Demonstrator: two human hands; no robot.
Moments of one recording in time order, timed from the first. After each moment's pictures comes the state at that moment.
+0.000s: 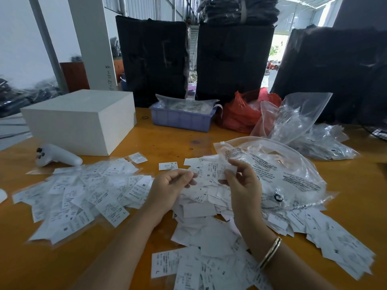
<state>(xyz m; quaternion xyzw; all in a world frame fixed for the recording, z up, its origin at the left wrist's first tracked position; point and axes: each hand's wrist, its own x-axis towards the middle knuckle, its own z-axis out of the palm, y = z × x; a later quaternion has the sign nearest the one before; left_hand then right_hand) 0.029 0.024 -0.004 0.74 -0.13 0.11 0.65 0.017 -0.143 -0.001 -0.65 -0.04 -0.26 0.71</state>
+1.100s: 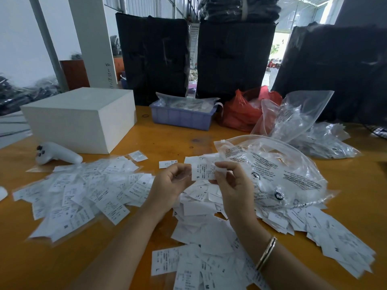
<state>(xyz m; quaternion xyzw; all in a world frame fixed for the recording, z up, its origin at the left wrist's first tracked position) 0.029 0.020 -0.005 0.75 -0.11 0.10 0.65 0.012 -0.133 -0.004 -0.68 -0.12 -0.27 0.67</state>
